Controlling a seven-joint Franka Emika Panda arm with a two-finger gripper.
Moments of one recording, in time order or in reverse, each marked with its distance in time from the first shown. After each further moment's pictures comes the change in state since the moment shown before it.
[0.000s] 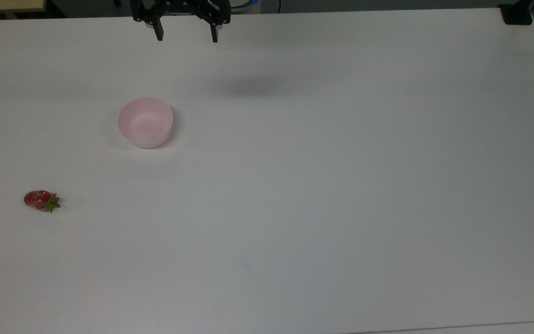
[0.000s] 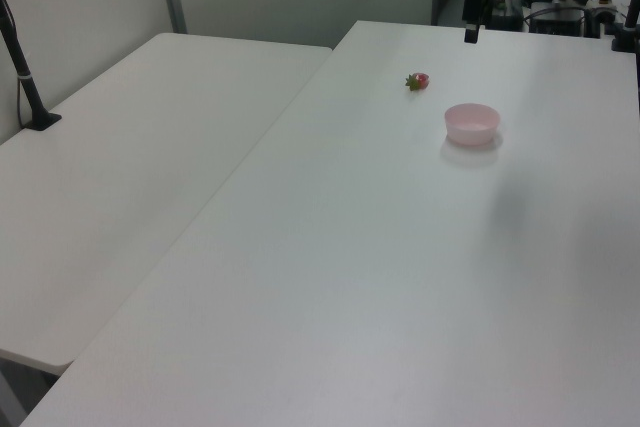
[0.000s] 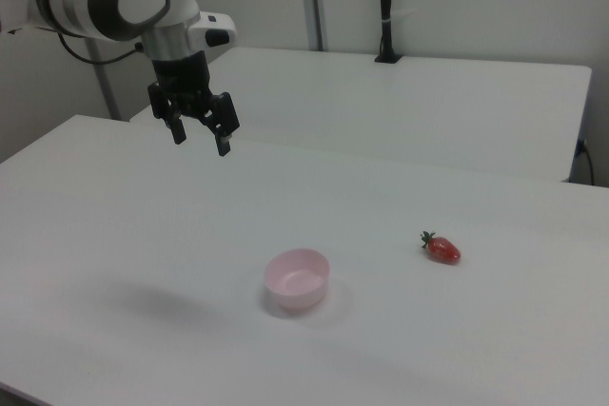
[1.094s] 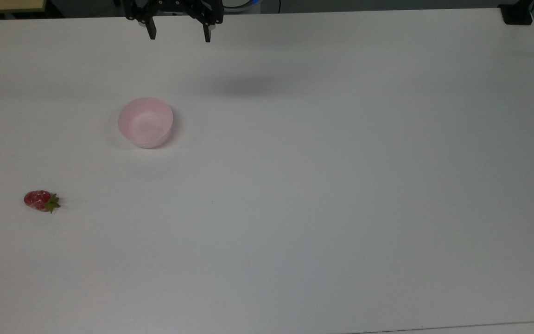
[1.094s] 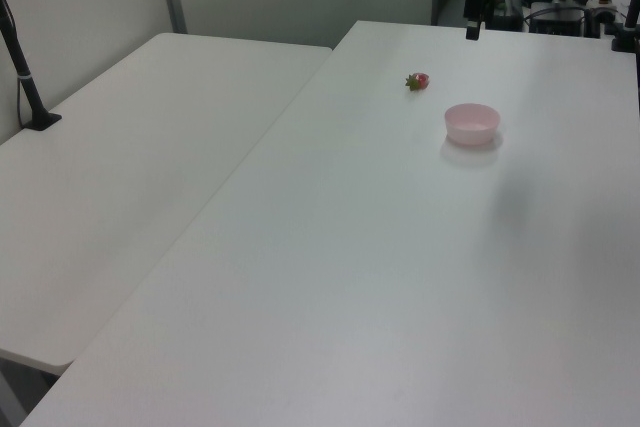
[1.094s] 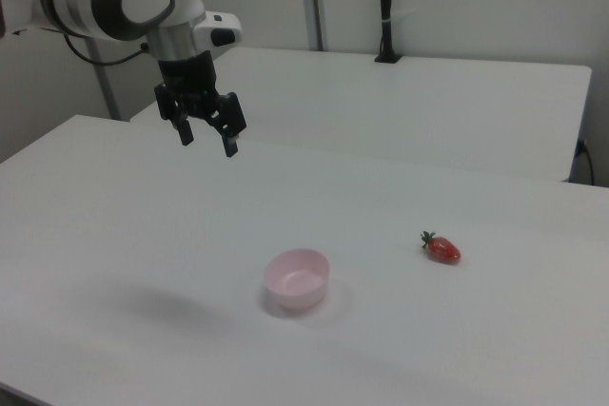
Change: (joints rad) arm -0.012 0.000 -0.006 0.002 -0.018 0.000 0.000
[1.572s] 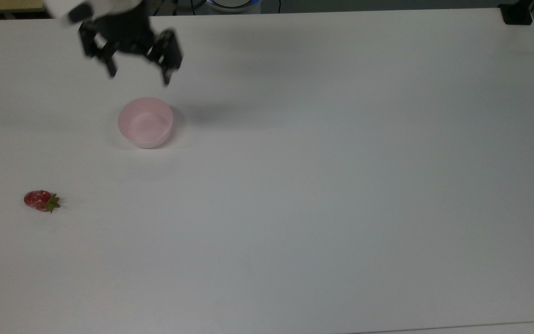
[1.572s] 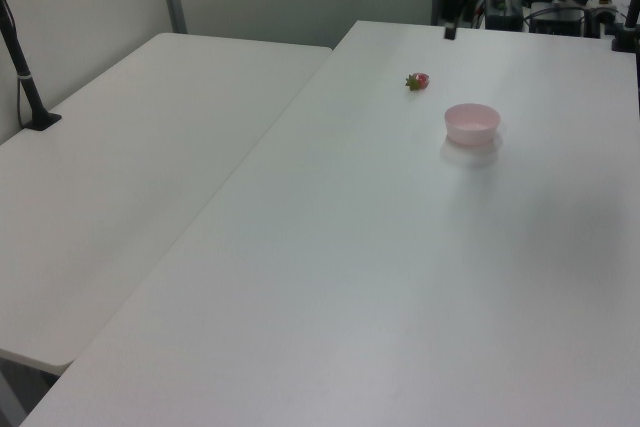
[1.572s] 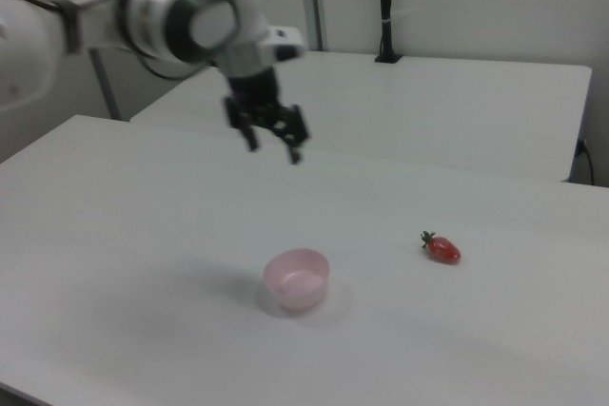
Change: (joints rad) arm -0.085 0.202 -0.021 0.127 -0.016 0.151 -0.003
